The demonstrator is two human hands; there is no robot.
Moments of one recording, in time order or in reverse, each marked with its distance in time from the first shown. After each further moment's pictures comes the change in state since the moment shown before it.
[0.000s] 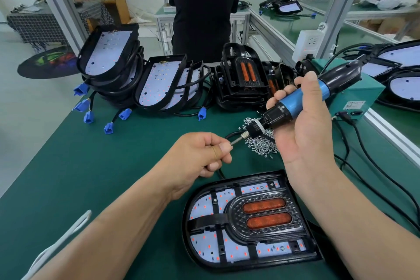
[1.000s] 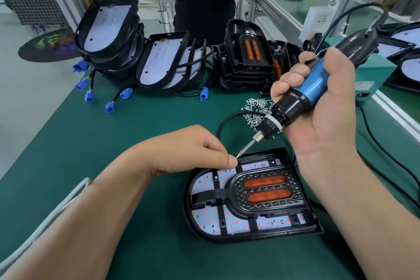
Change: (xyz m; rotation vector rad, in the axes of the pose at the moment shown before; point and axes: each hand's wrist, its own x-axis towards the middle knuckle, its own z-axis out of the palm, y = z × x) left_hand -0.023 0.021 -0.016 0.741 -0.377 -0.065; right_hand -0.030 -0.022 0.004 0.151 -0.183 0.185
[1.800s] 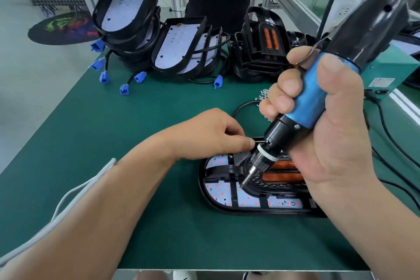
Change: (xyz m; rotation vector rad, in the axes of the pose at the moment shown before) left_hand 0.002 0.008 0.013 0.018 0.179 0.016; right_hand -0.056 0.017 0.027 -0.365 -0.293 0.012
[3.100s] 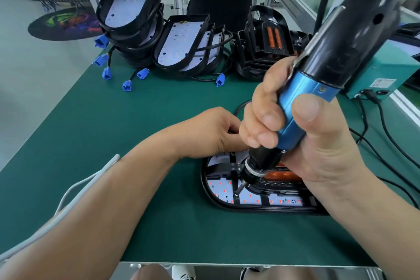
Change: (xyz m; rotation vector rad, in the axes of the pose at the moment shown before) left_hand -0.009 0.002 0.002 -0.083 0.003 0.079; right_hand 0.002 0.012 -0.003 0.052 -0.496 0.104
